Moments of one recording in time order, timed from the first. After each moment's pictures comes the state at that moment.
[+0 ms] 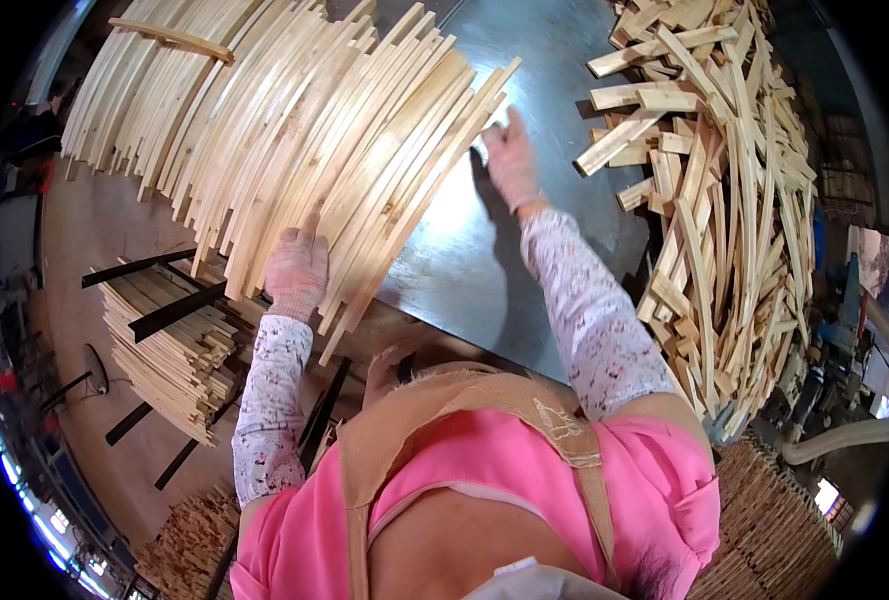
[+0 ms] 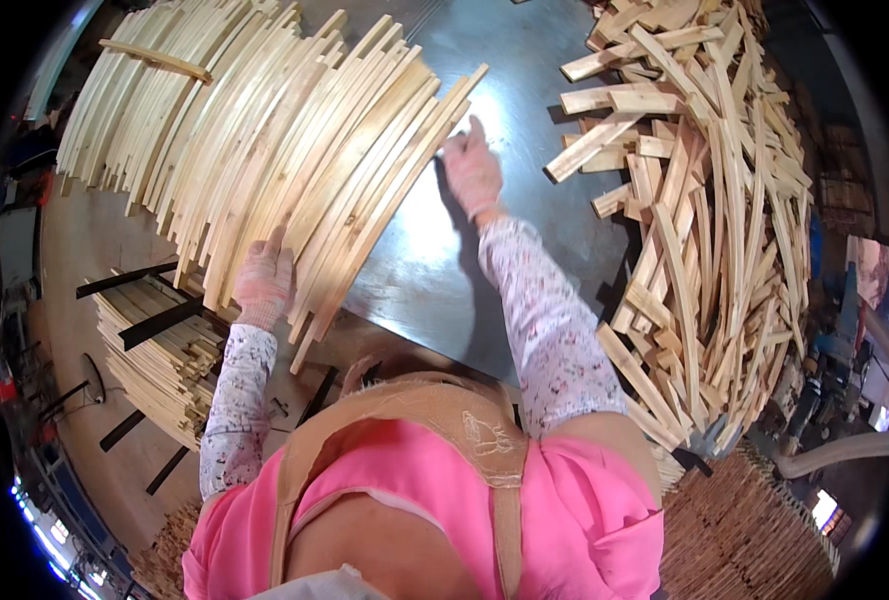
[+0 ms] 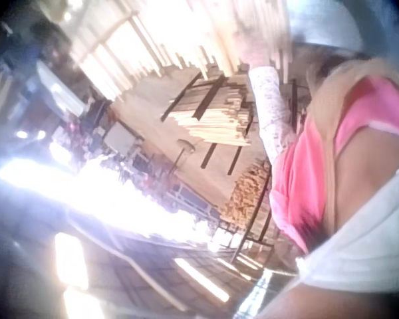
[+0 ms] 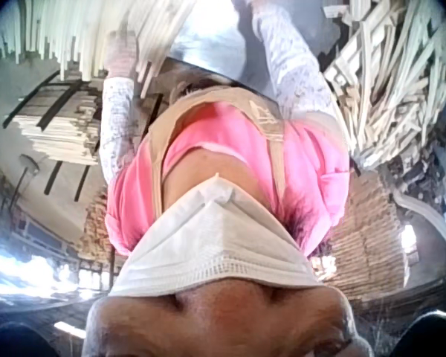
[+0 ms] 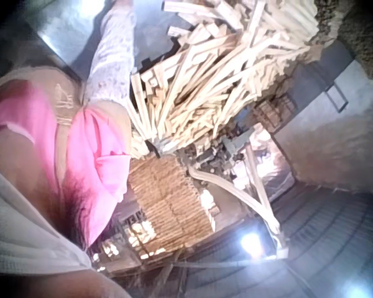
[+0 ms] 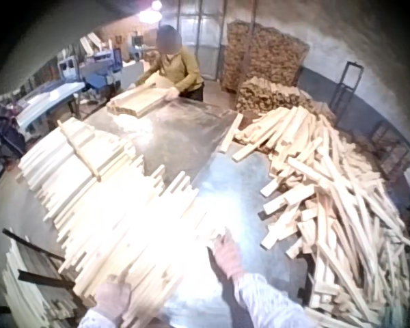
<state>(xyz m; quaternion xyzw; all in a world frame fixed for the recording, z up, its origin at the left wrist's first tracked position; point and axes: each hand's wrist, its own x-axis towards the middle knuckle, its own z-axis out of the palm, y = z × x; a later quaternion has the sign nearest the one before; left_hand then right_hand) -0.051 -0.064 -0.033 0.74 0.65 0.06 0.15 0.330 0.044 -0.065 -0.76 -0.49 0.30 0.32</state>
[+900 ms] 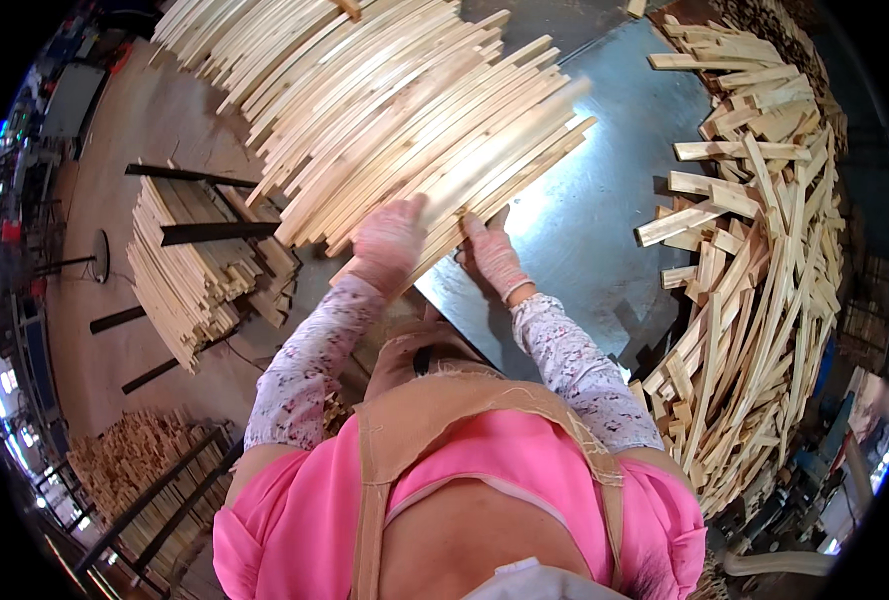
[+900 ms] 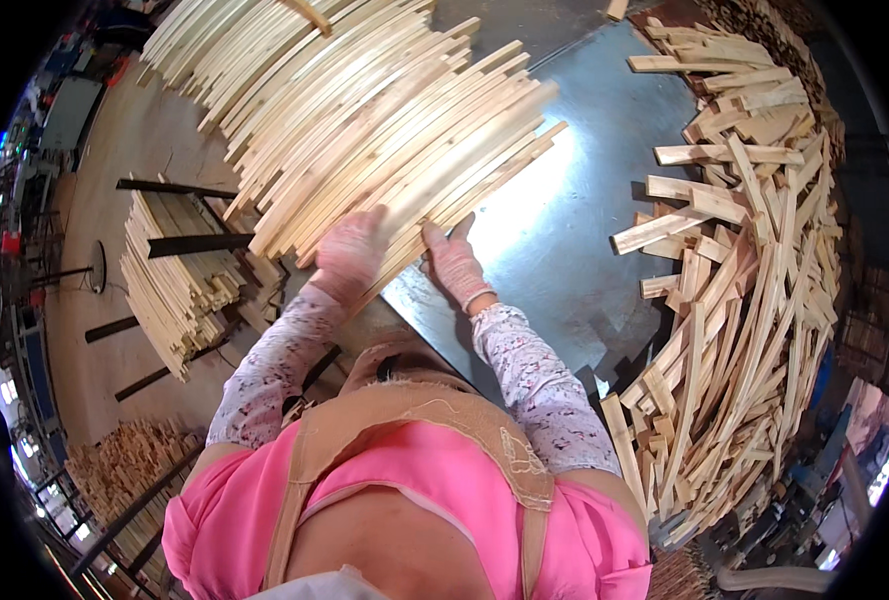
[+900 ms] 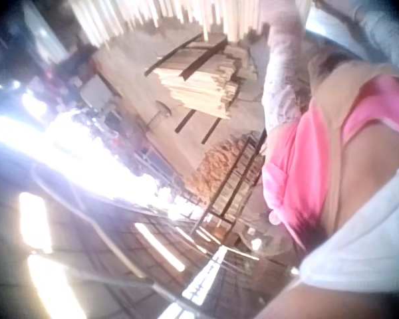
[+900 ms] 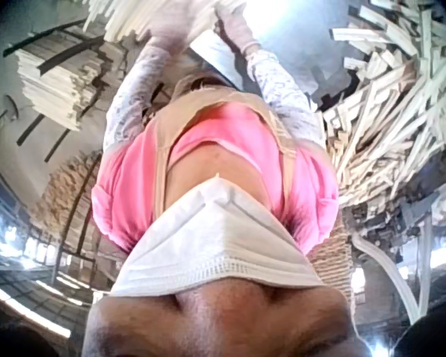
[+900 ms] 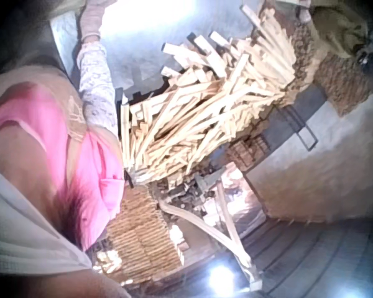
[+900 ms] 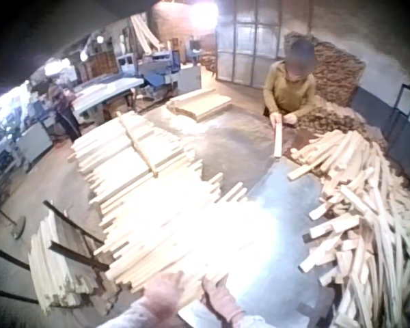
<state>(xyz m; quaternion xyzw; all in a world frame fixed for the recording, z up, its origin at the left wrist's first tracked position) 0.002 -0.048 -0.009 0.71 0.65 -0.09 0.24 0.218 -0.053 -0.109 -0.52 -0.80 0.26 0.16</state>
